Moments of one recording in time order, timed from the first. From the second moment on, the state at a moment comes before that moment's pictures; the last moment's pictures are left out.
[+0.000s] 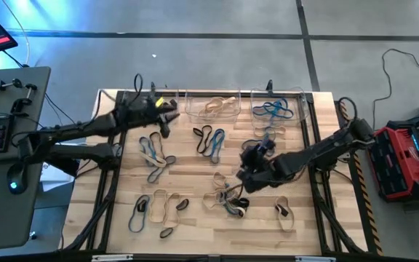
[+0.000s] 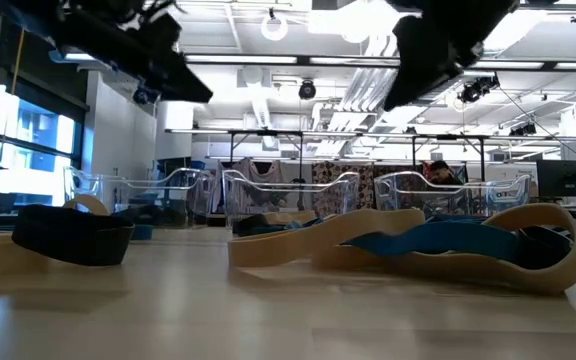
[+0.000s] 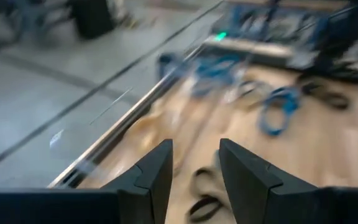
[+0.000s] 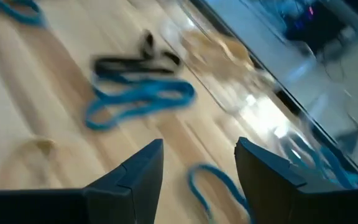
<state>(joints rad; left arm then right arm) 0.42 0.94 0.56 0.07 -0.03 0.03 0.38 1.56 1.13 -0.85 0.89 0.77</state>
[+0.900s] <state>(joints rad) -0.02 0.91 0.31 0.58 -0.04 0.08 -0.10 1.62 1.13 -0.72 0.14 0.02</state>
